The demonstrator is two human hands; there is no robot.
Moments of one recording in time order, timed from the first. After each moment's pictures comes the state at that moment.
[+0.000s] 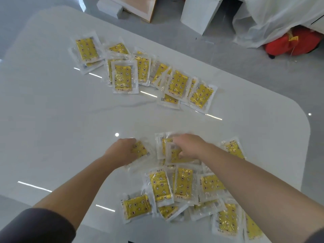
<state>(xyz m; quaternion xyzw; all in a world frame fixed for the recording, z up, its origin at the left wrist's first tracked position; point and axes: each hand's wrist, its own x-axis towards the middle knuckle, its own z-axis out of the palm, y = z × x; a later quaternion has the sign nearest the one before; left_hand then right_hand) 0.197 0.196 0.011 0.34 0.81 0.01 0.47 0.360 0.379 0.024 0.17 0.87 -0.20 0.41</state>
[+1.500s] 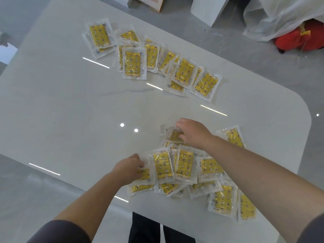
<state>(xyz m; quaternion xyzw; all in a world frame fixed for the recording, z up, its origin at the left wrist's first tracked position) 0.273 0.112 0.010 0.43 0.74 -0.08 0.51 0.376 0.359 0.052 0.18 0.92 -0.24 0.27</state>
